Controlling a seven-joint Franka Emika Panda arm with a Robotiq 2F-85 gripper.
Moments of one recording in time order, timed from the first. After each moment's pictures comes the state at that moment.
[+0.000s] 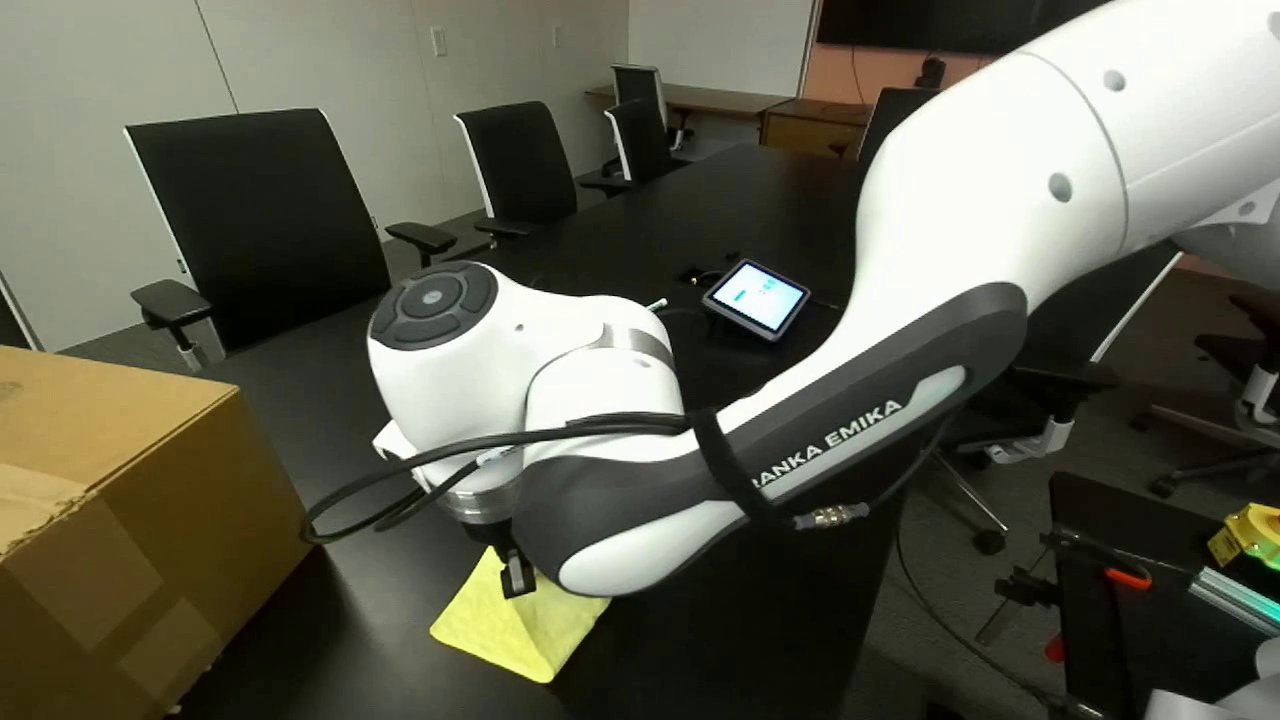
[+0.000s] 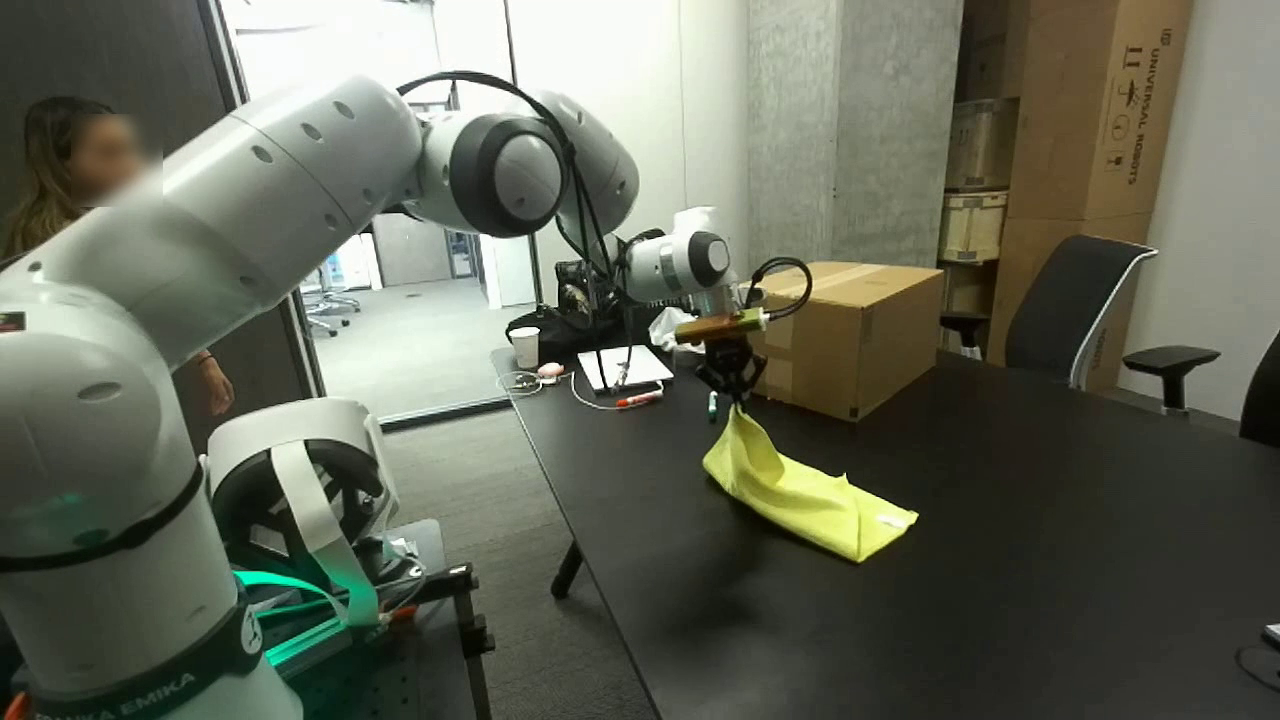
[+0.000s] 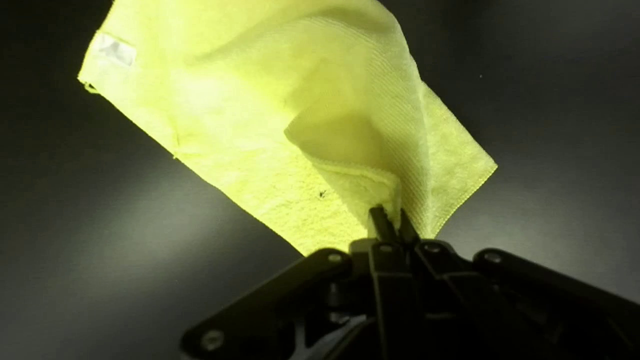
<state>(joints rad) 0.39 0.97 0.11 -1.17 -0.42 2.15 -0.20</state>
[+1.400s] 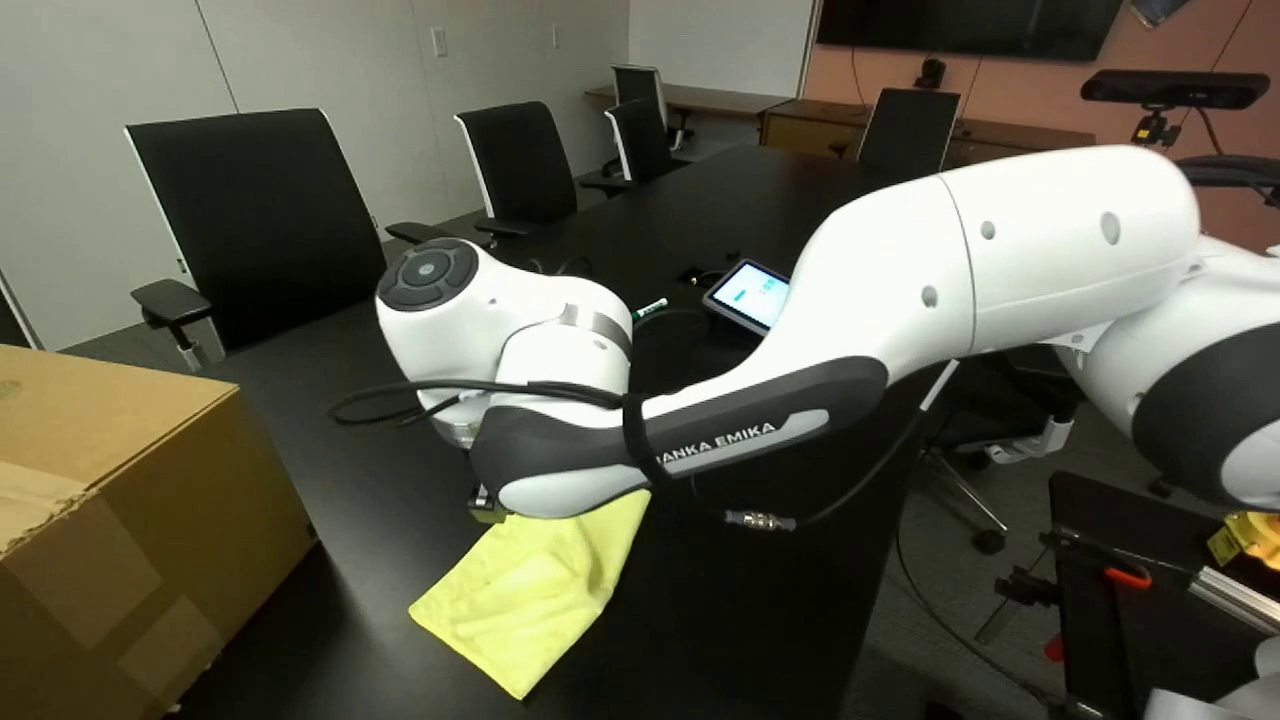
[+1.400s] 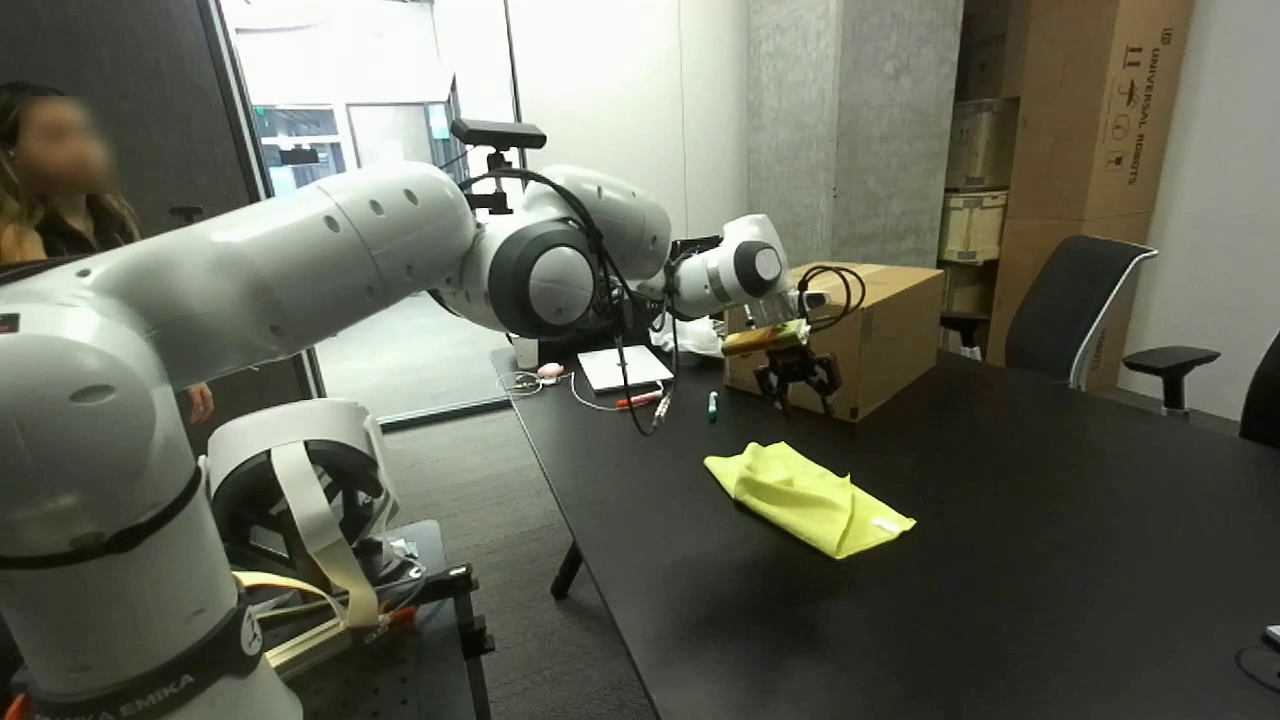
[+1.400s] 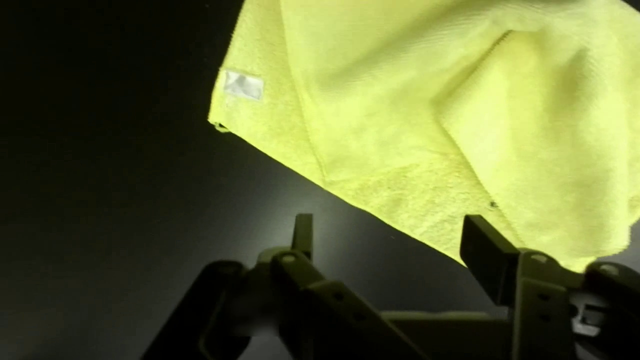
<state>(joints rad) 0.37 1.28 0.00 -0.65 -0.39 2.00 0.03</state>
